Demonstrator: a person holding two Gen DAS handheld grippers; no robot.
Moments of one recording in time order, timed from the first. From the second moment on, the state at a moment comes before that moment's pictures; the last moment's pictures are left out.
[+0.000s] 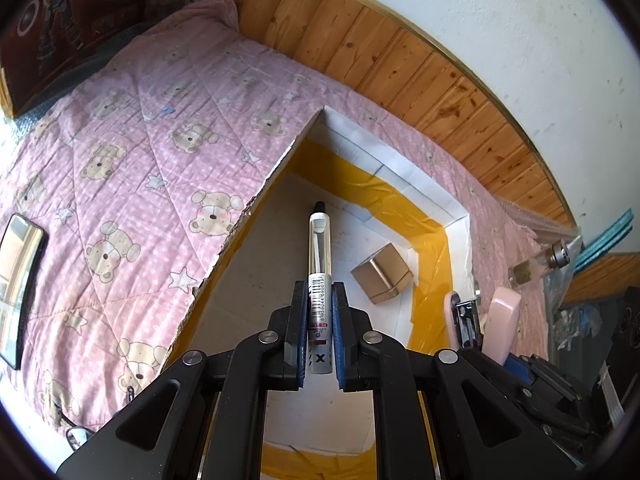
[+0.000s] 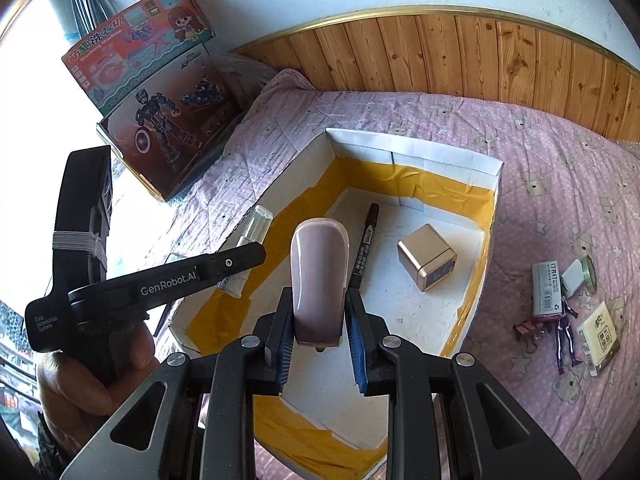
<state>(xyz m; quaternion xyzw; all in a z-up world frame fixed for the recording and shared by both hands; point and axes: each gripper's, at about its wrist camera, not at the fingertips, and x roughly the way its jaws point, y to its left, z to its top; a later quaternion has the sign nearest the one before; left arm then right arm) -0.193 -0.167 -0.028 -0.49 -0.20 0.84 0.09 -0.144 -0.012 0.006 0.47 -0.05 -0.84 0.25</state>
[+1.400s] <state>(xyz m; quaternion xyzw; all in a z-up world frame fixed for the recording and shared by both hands) -0.229 -0.168 -0.074 -0.58 -0.20 0.79 0.06 -0.226 -0.049 -0.066 0.60 0.05 -0.77 0.19</state>
